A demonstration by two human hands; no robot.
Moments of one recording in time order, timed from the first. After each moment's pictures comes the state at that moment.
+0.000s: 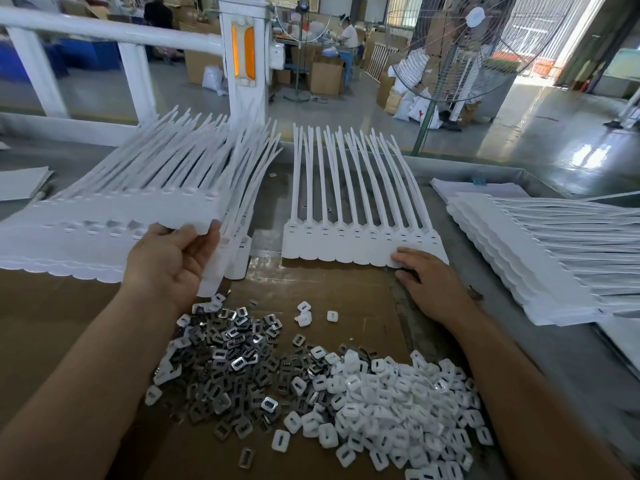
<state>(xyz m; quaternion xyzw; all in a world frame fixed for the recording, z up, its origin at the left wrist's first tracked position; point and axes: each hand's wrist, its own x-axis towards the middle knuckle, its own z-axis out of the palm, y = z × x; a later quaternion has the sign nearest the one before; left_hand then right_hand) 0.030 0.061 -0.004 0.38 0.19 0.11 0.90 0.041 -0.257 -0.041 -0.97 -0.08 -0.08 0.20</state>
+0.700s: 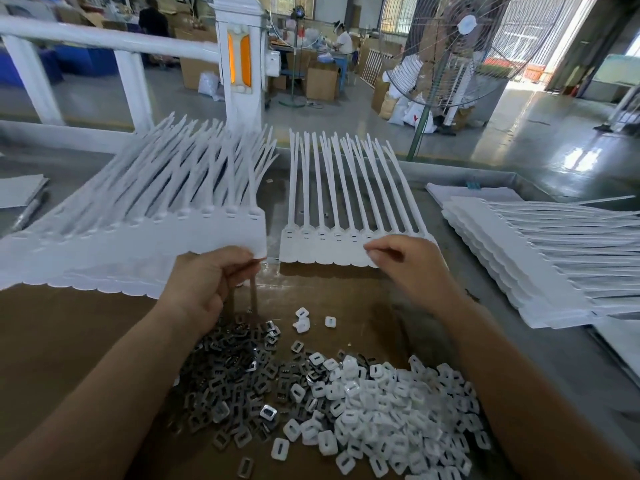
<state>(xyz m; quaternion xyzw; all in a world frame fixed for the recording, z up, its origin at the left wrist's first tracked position) 0.016 0.030 -0.009 0.51 0.13 0.02 0.85 0.032 -0.217 0.001 -0.93 -0.14 -0.12 0.31</state>
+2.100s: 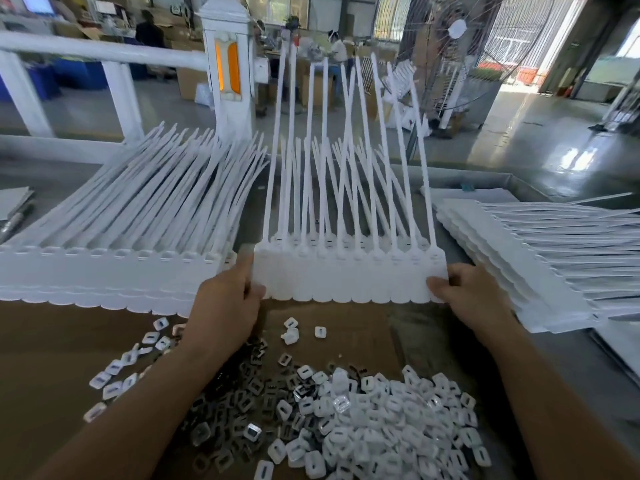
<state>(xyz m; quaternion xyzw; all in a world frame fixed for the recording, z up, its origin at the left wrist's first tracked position) 0.019 0.003 -0.038 0.91 -0.04 0.20 0.35 0.022 -0.292 -0.023 -0.91 0.13 -0.10 0.39</state>
